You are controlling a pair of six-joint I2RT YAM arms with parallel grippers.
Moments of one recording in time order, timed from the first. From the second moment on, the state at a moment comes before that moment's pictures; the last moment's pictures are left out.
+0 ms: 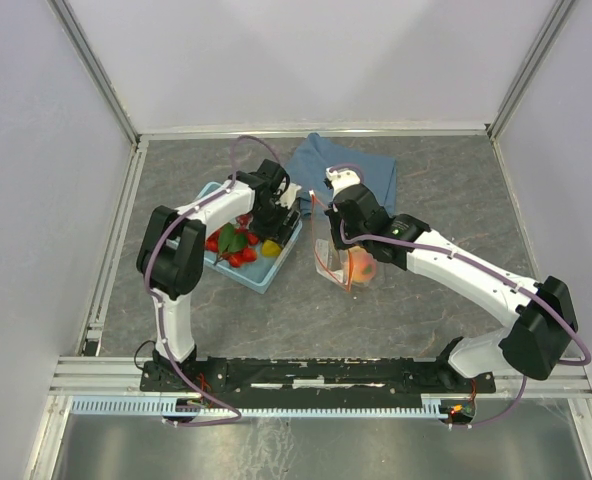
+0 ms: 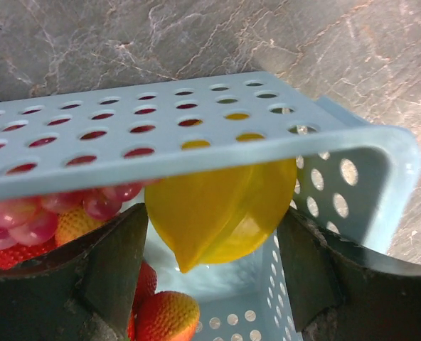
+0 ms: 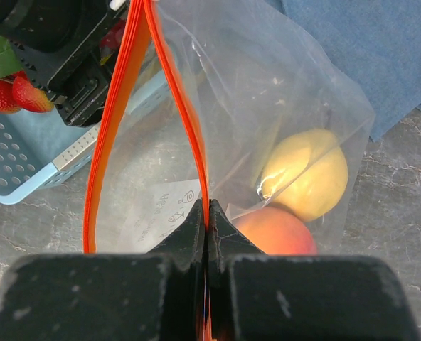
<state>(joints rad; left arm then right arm) -0.48 1.97 1.49 -0.81 0.17 0.06 0.80 1.40 1.16 -0.48 0.24 0.32</state>
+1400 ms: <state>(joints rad) -0.49 1.81 1.14 -0.34 -0.01 -0.25 0.80 1.40 1.16 -0.48 0.24 0.32</state>
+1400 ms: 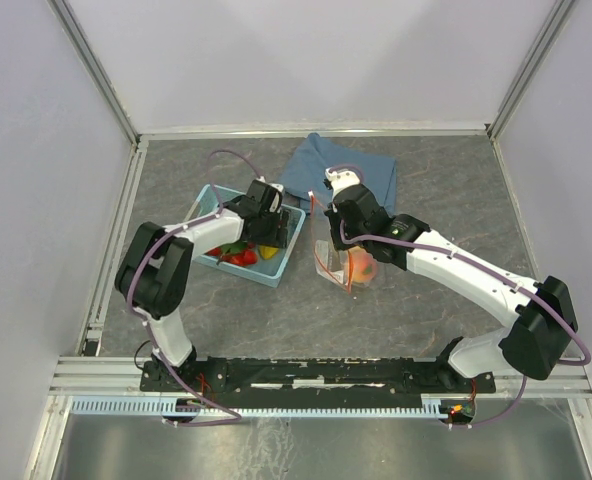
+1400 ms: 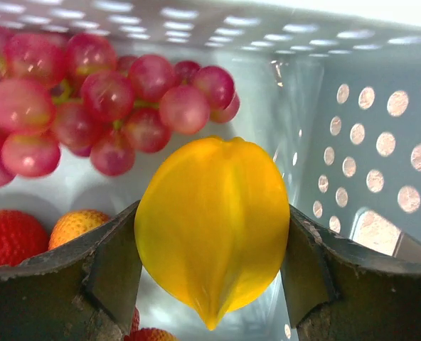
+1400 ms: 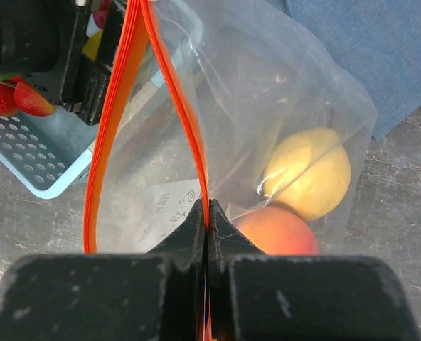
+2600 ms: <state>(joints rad) -0.65 1.10 0.83 -0.09 0.09 -0.56 0.80 1.45 1.19 -0.49 0.24 0.32</state>
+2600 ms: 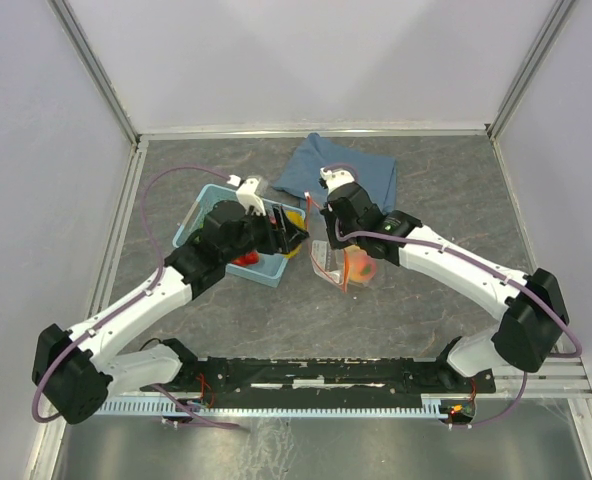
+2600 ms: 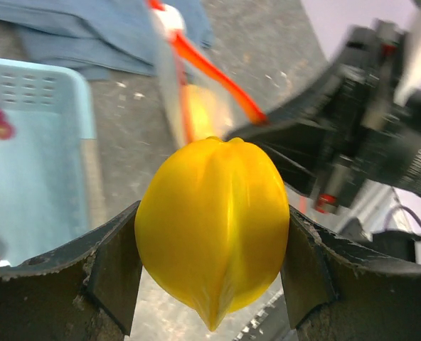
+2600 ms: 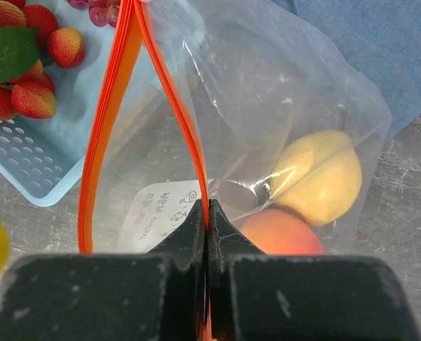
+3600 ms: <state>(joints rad) -0.77 1.22 0.81 -0.01 -0.09 -0.77 0.80 1.37 1.19 -0.46 0.18 0.37</state>
